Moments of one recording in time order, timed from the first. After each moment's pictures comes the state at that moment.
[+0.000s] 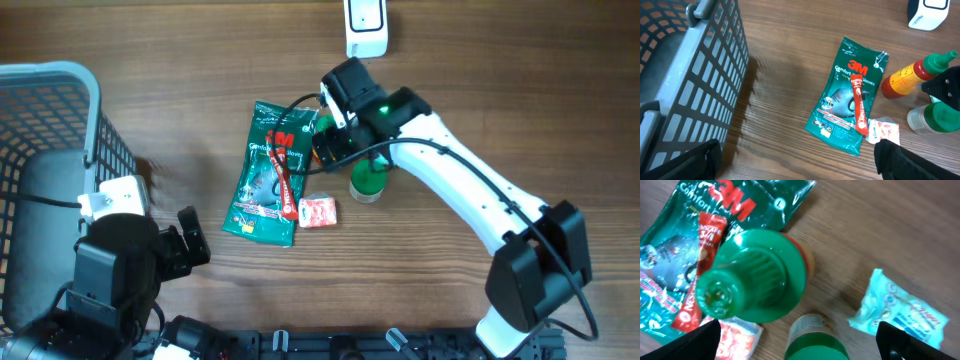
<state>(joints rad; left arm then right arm) -0.36 0.73 1.26 -1.37 -0.36 -0.47 0.61 1.84 1.53 -0.89 0.04 0.08</state>
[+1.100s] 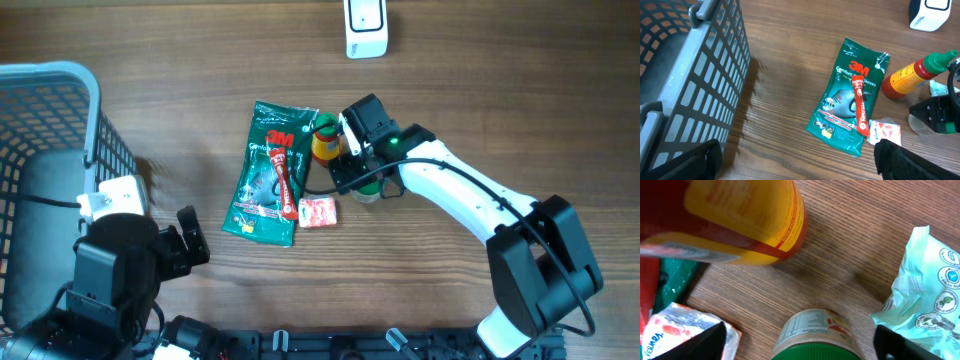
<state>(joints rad) -0.36 0.73 1.26 -1.37 -0.37 -0.47 0.56 1.80 1.18 -0.60 -0.04 0.13</state>
